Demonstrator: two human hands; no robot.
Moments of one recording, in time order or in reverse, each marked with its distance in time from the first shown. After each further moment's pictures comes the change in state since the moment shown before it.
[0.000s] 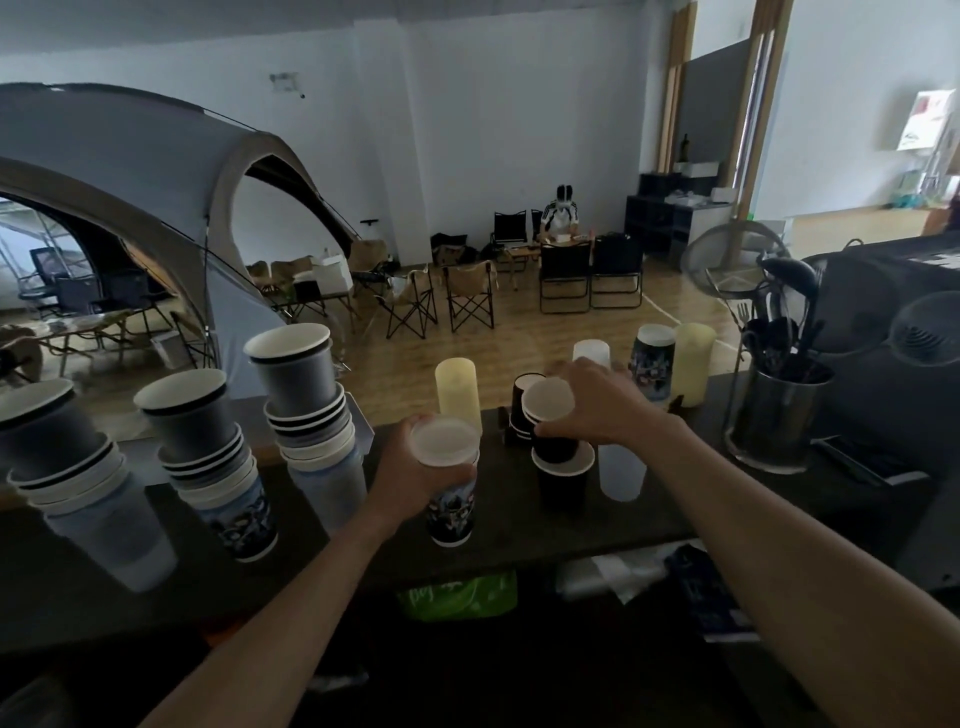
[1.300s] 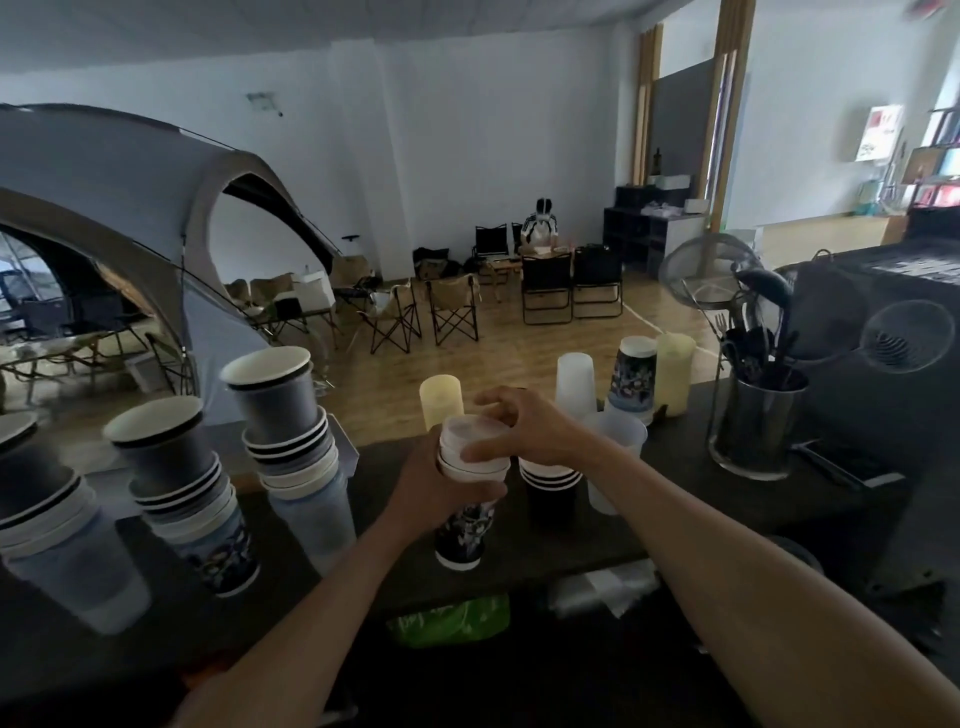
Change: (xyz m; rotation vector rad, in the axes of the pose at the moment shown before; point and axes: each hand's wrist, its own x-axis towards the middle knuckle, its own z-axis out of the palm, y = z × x) left_hand 0.012 0.009 0.024 0.005 -0.142 0.103; right_hand 0.011 -0.040 0.022 0.690 -0.164 -0.063
